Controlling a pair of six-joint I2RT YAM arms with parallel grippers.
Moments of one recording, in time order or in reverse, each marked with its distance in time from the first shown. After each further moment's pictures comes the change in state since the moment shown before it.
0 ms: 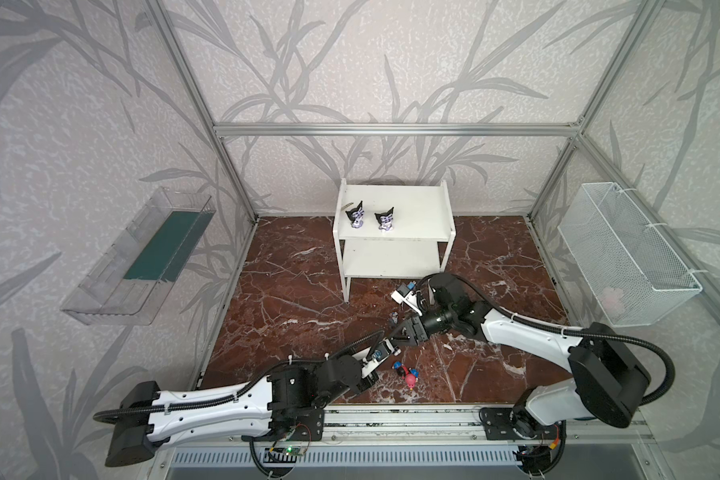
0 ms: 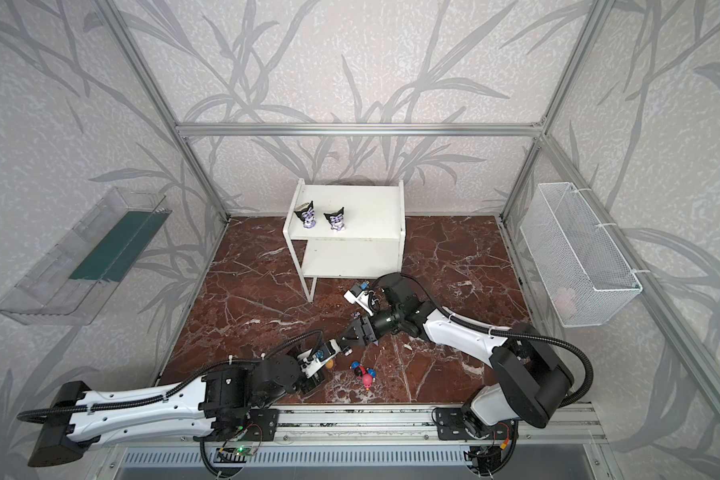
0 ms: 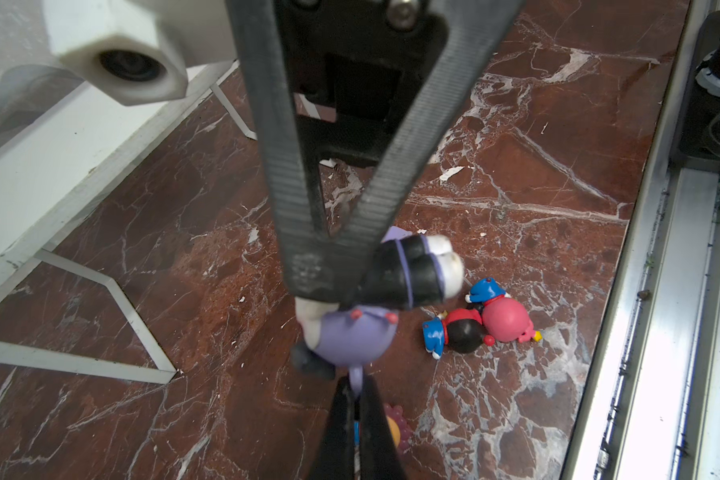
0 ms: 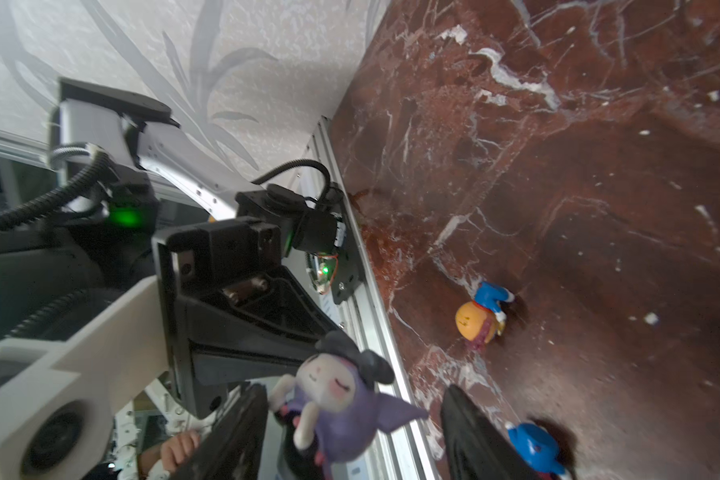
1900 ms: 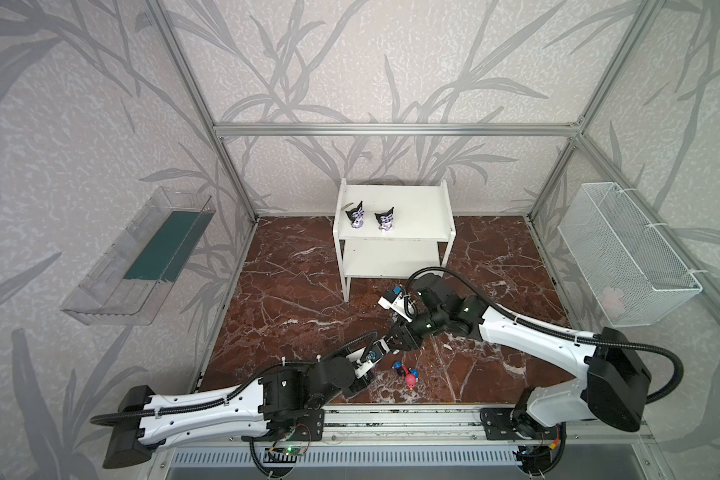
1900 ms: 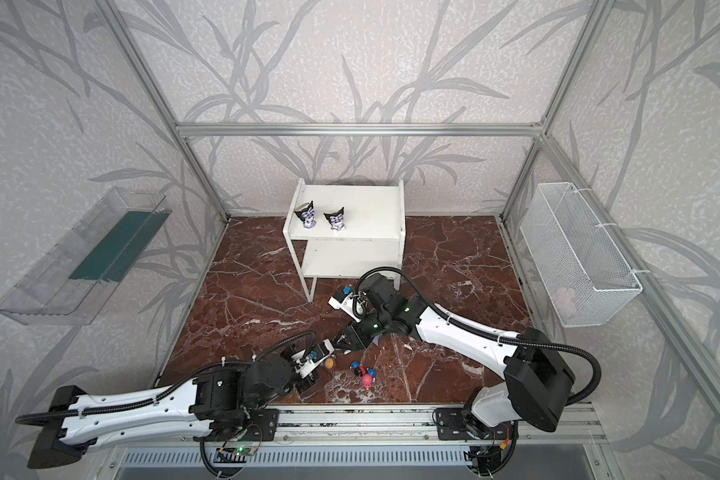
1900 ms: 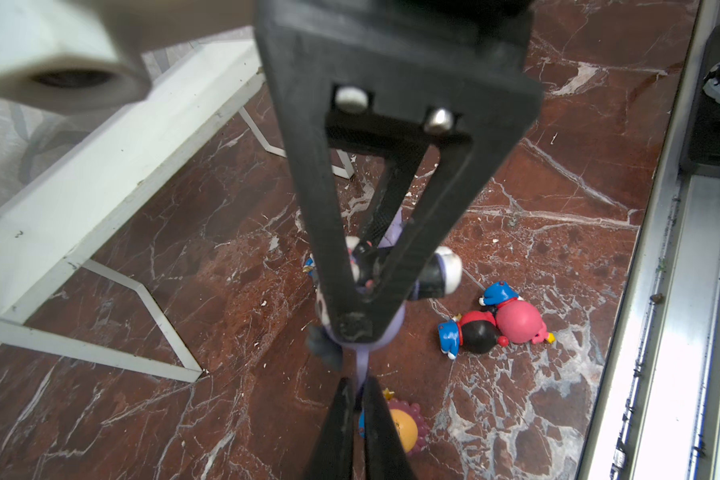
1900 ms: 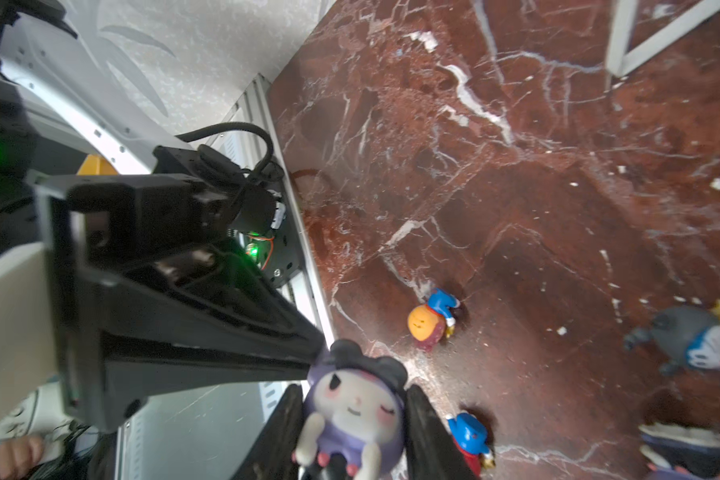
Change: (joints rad) left arm -0.016 -0.100 -0.007 -0.022 -0.047 0.023; right arm 0.116 -0.006 0.145 -0.263 0.288 -0.223
